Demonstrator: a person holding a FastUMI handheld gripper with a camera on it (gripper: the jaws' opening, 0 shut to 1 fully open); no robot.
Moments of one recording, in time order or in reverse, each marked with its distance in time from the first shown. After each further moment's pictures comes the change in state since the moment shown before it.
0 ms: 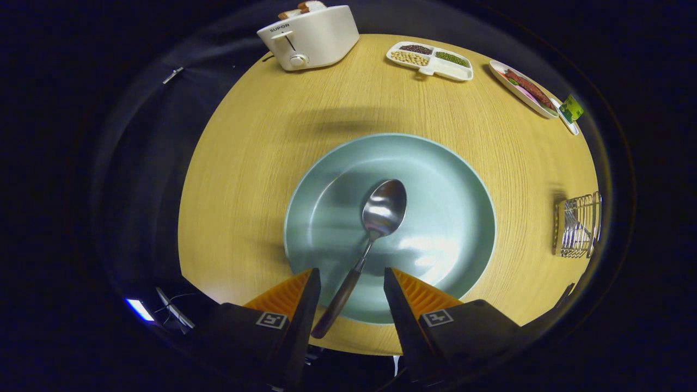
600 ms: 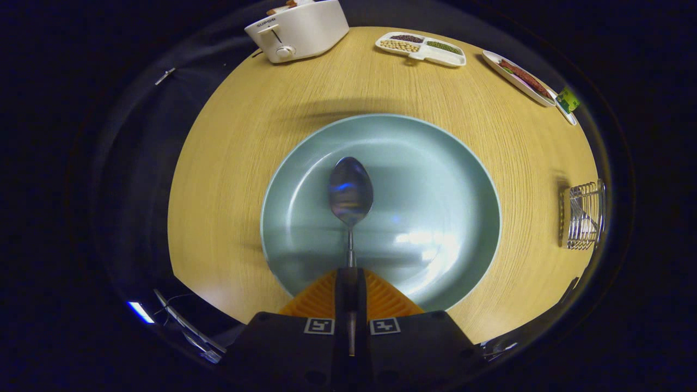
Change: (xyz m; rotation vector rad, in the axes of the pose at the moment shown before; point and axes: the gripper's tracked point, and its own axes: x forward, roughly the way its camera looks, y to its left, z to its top) arm 0.005 -0.013 -0.004 0.040 -0.001 0.026
